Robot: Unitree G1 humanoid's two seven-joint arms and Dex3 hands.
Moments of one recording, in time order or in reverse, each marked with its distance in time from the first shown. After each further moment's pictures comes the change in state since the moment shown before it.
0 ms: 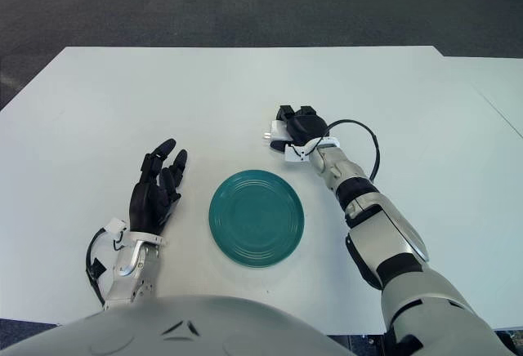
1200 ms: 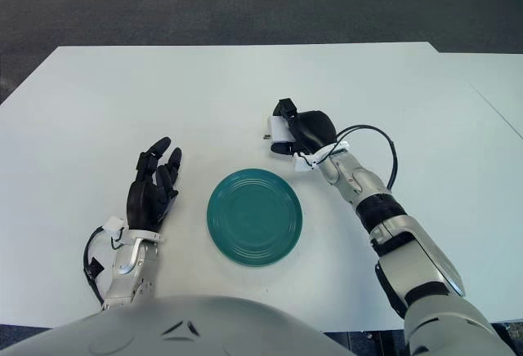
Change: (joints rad) left arm -0.001 0.003 -0.003 -0.020 0.024 -0.013 0.061; right arm 0.212 -0.157 -0.096 -0.582 0.049 -0.090 0.017
